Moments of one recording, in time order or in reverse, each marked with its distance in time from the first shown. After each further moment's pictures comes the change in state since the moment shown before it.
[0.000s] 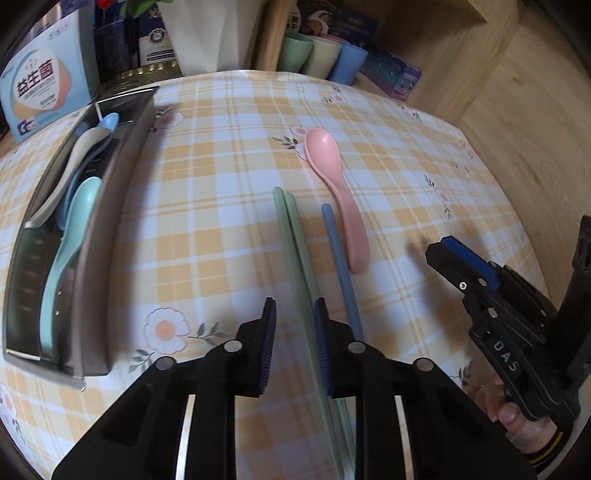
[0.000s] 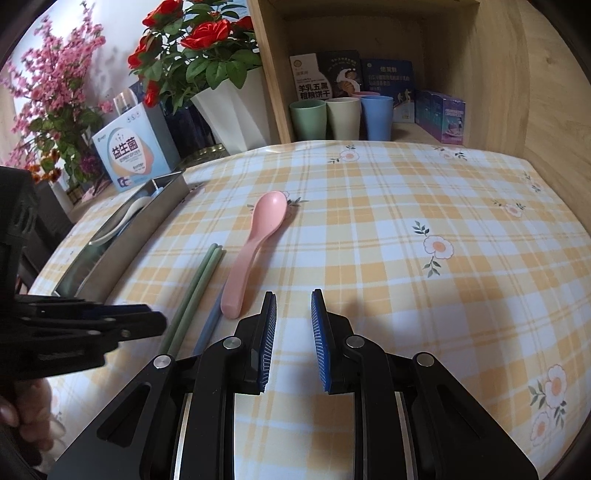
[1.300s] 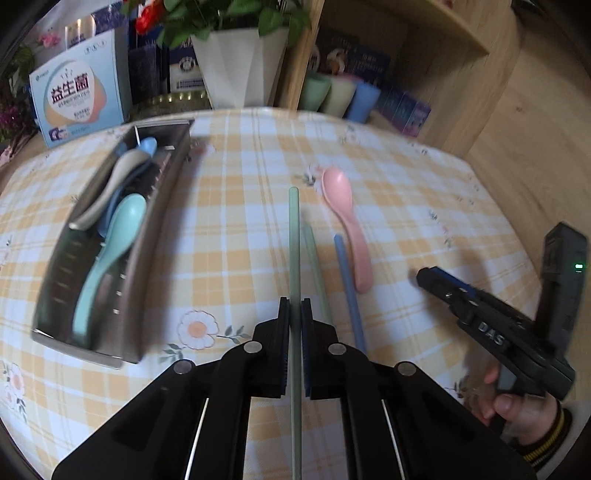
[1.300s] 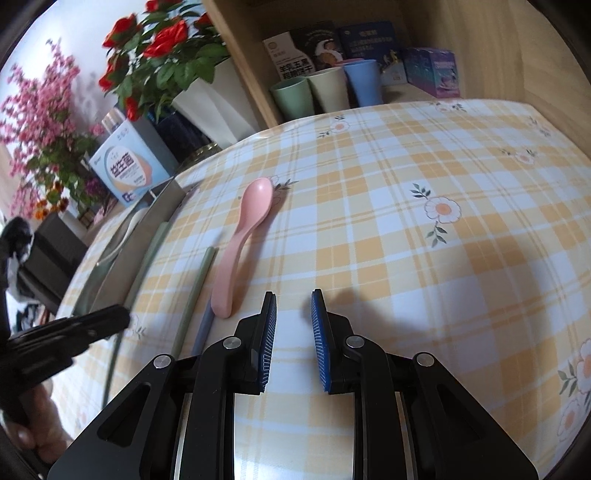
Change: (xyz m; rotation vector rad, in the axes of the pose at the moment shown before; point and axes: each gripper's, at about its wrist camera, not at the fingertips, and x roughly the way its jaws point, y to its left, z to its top) left arm -0.040 0.005 -0.011 -0.050 -0.158 0.058; right arm 0.015 -0.032 -0.001 0.175 0.072 0.100
